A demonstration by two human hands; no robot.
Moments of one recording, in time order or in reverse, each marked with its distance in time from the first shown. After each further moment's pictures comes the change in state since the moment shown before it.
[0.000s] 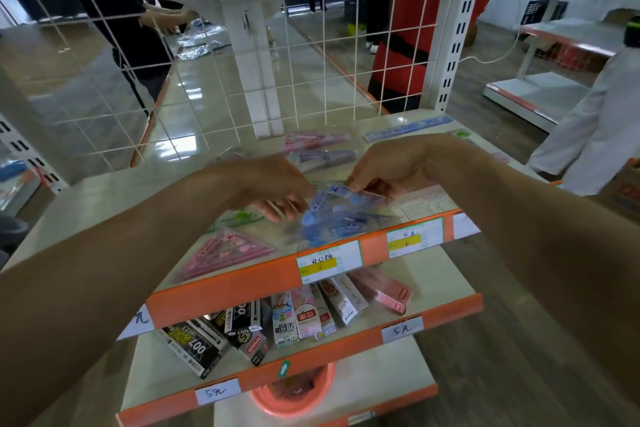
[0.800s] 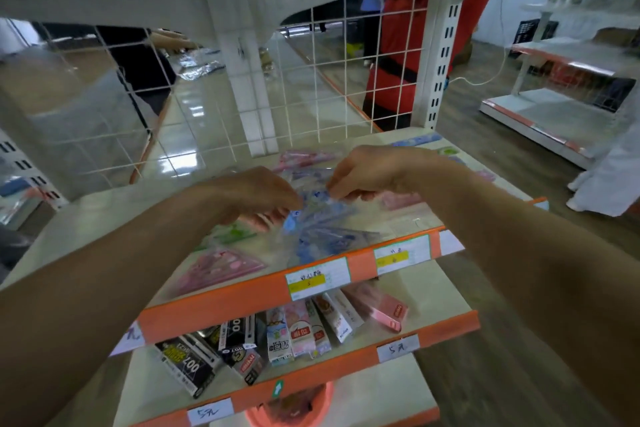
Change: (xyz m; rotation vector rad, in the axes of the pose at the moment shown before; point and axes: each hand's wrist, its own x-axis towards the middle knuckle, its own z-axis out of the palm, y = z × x) left_hand -0.007 0.006 -0.002 -0.021 0.144 -0.039; right_hand -0.015 -0.017 0.002 -0.283 0.137 -0.248
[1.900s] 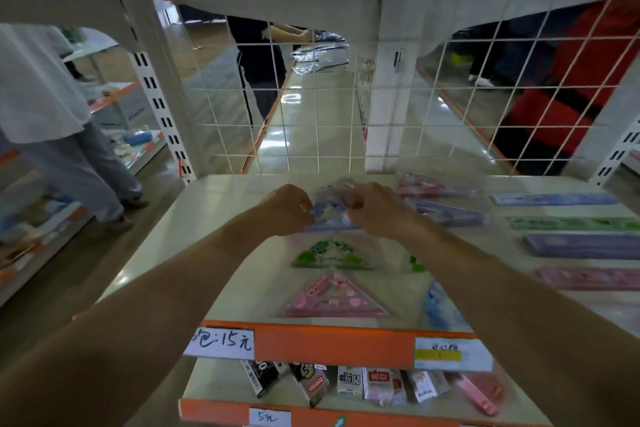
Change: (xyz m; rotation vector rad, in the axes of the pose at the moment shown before) left_hand 0.039 -0.130 -0.077 0.316 0.405 -0.068; right_hand 0.125 -0.076 0.099 -0.272 0.176 -0.248
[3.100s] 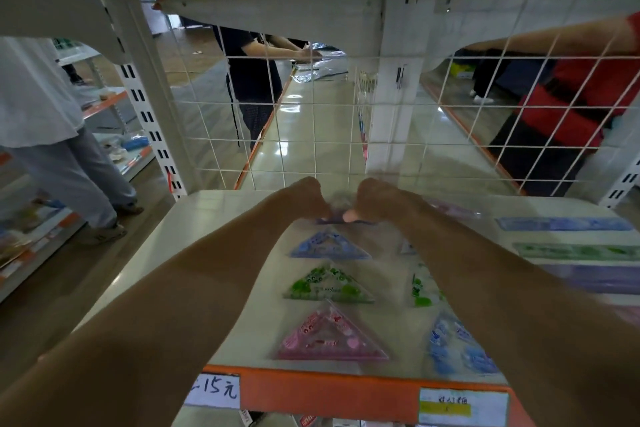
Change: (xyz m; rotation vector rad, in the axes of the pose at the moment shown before) left_hand 0.065 0.031 -0.009 0.010 -0.121 -0.087; right_hand 0.075 0.009 -0.019 -0.222 -0.189 0.226
